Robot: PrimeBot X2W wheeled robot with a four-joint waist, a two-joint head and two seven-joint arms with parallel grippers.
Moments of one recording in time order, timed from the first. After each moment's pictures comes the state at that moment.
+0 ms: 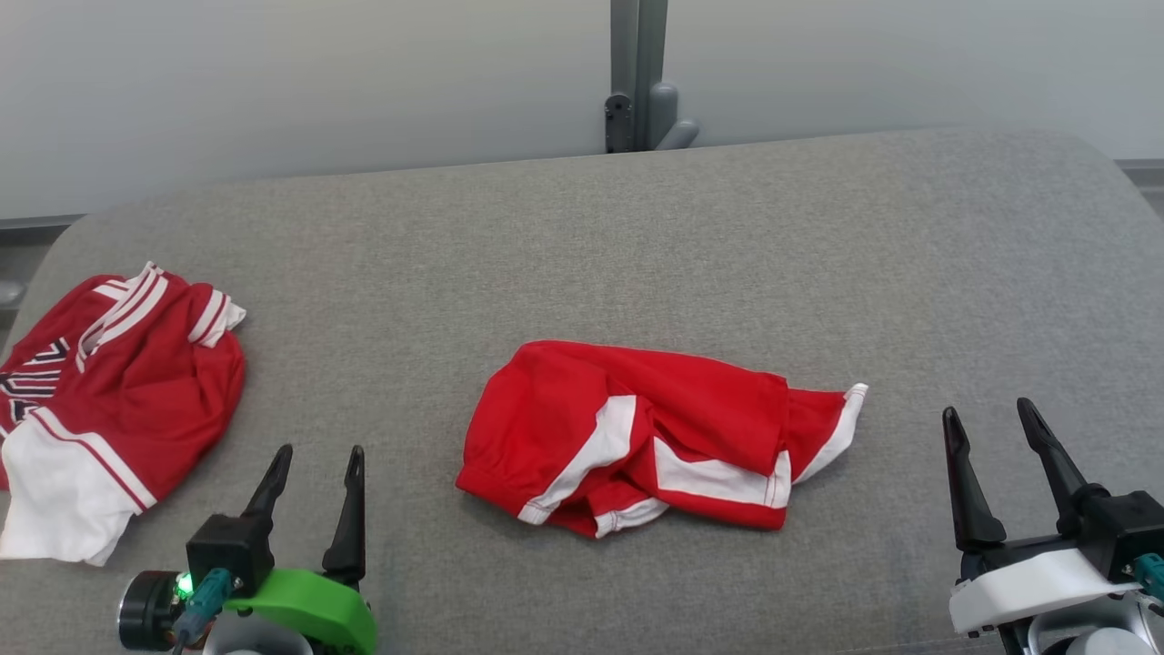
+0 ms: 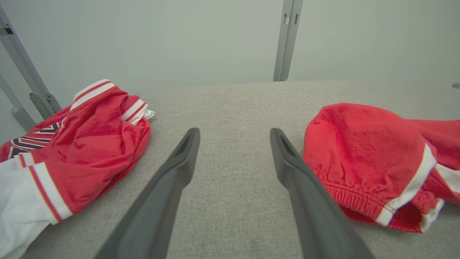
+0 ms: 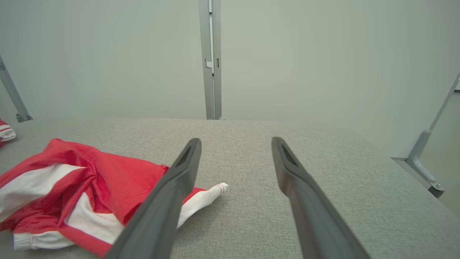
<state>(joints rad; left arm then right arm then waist) -0.14 0.29 -0.38 0.33 -0.45 0.07 -0.26 0.06 -0.16 -0.04 0.05 0.15 0.13 -0.26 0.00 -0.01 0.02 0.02</state>
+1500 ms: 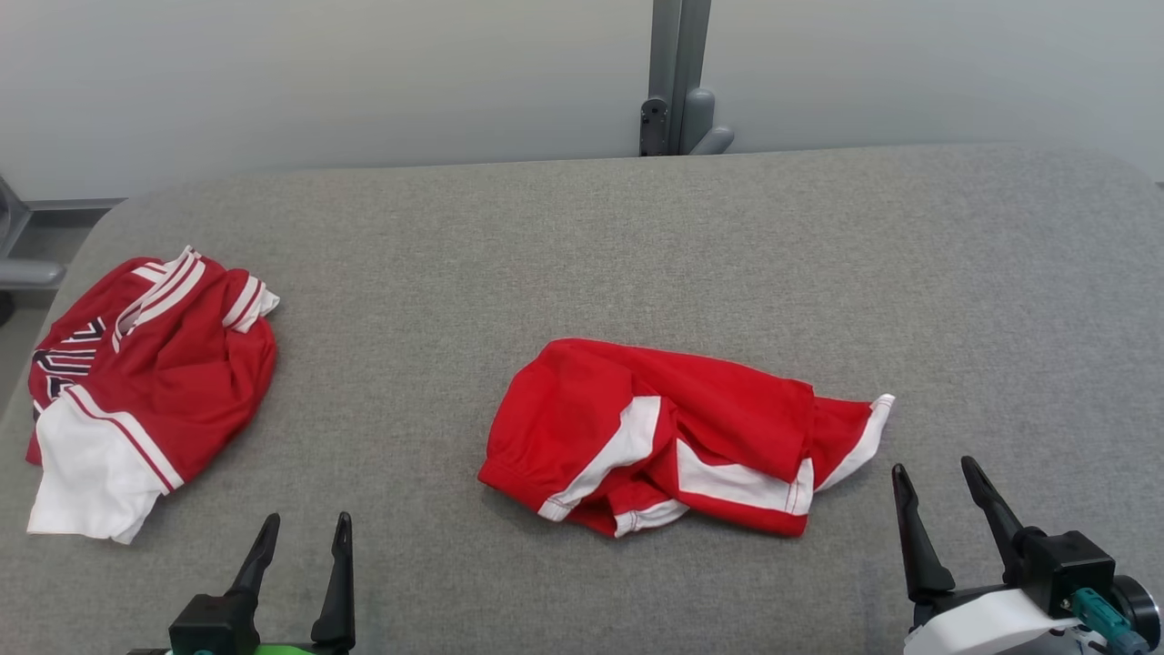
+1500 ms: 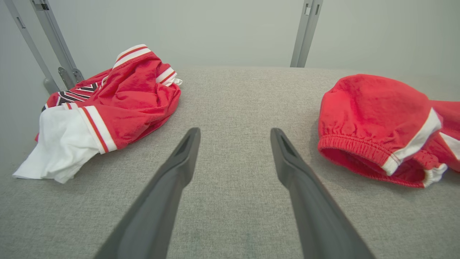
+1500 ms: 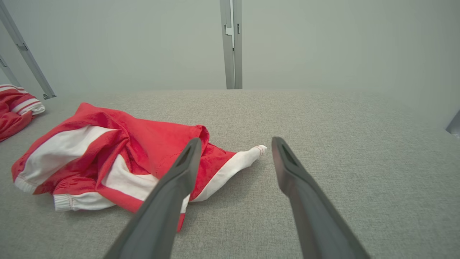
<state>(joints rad) 0.08 0.11 -0.05 0.26 -0.19 -0.12 -0.26 0.10 -0.09 0.00 0.14 0.13 0.13 -0.26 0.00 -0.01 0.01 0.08</state>
